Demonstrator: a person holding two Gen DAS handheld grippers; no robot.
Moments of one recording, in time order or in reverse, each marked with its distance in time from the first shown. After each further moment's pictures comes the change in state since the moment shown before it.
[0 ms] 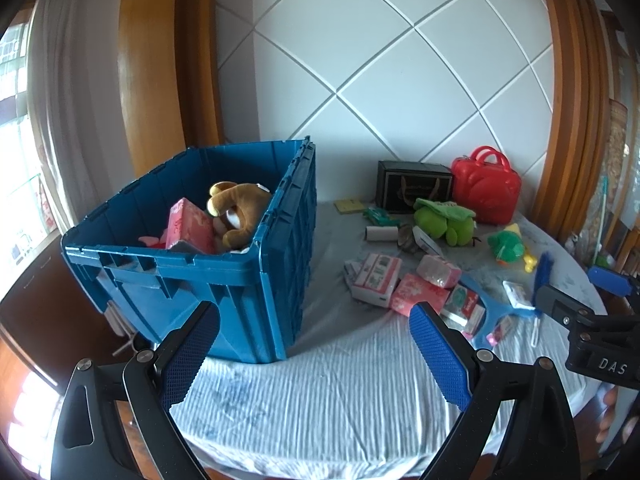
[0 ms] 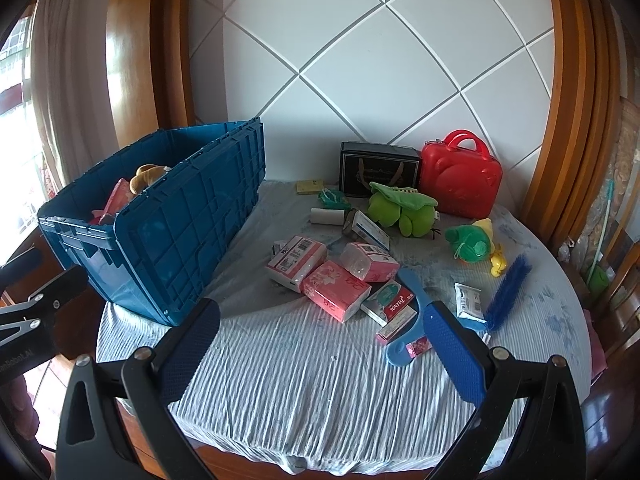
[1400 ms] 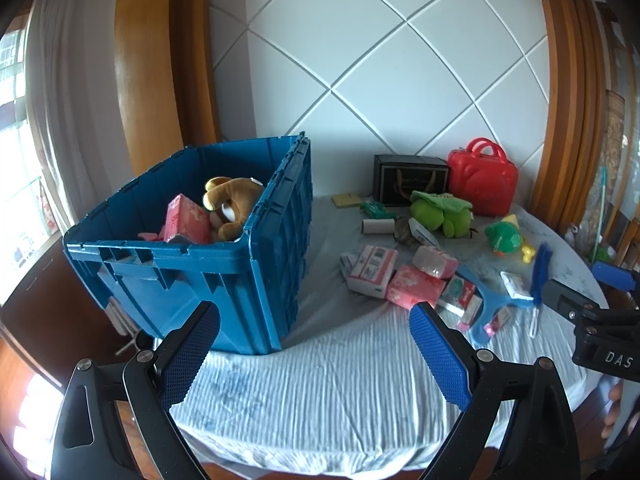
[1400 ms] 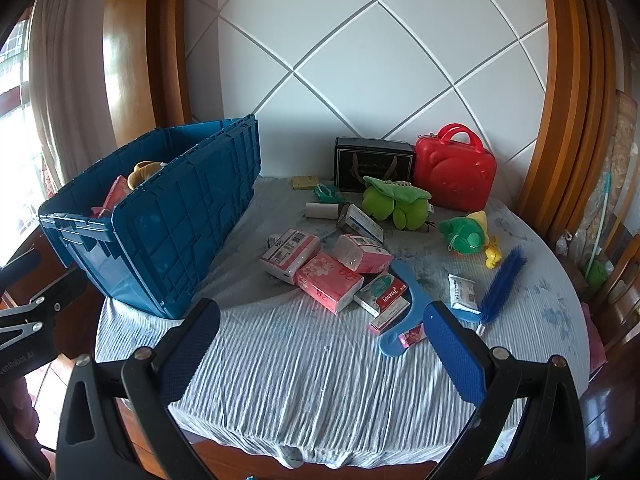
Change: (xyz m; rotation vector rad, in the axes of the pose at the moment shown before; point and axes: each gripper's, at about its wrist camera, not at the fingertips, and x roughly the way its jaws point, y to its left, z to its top) left arm -0.010 -0.019 -0.008 0.024 0.010 0.010; right arm -0.009 -0.014 -0.013 0.020 0.002 -0.002
